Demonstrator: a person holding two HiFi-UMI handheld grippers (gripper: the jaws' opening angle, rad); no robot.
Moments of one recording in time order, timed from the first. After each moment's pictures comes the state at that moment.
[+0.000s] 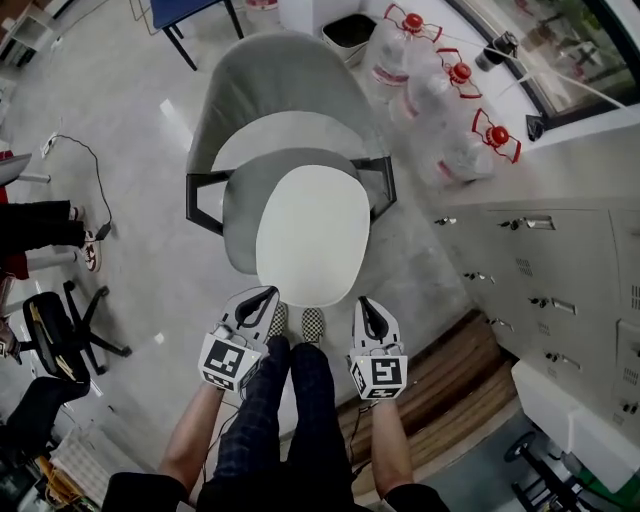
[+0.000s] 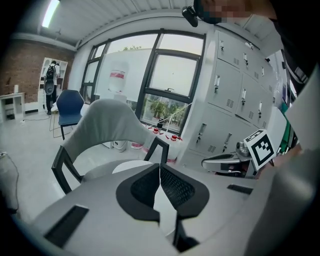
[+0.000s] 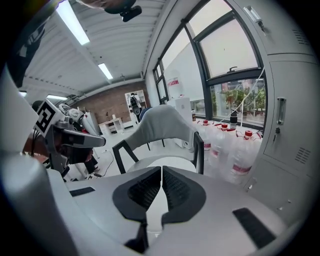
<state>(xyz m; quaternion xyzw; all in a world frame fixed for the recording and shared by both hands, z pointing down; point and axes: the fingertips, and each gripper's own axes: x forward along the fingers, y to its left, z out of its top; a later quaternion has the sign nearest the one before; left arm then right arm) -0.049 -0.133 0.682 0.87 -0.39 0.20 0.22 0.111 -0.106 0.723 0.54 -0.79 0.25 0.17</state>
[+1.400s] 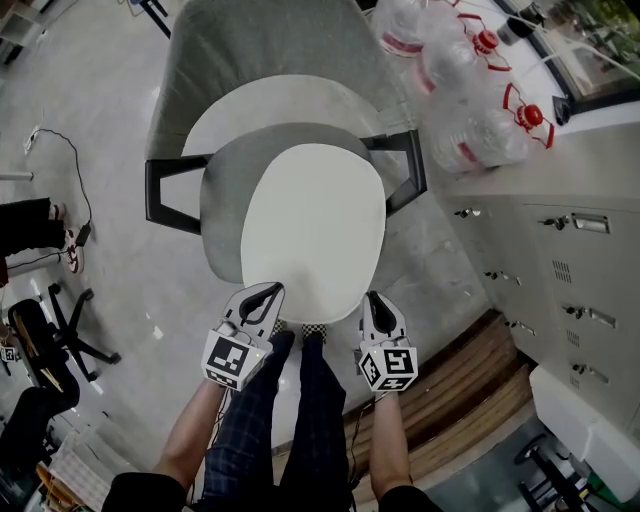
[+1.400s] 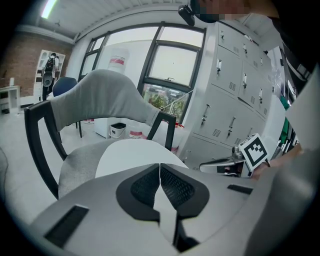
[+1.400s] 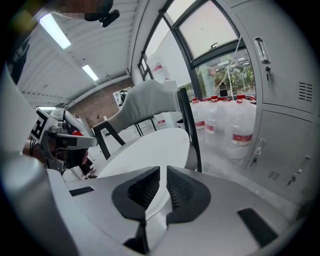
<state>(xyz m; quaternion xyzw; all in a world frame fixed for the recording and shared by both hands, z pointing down) -0.038 -0.142 0.852 0.88 -0.37 0.21 0.23 0.130 -0.106 0.917 0.55 -0.75 0.33 0.15</state>
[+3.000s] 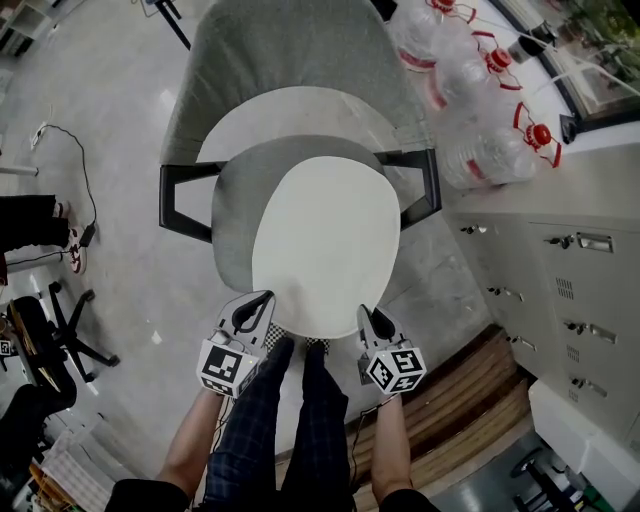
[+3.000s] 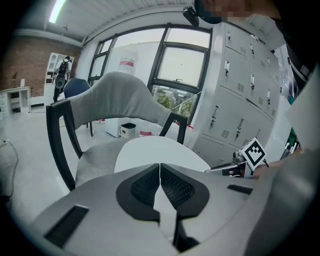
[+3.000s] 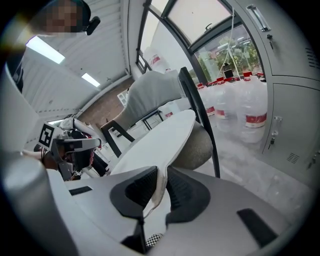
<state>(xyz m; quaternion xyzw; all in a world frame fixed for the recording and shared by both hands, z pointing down) -0.084 -0.147 0.859 0.85 -0.41 0.20 0.24 0.103 -0.104 0.944 0.49 -0.77 0.40 0.12</state>
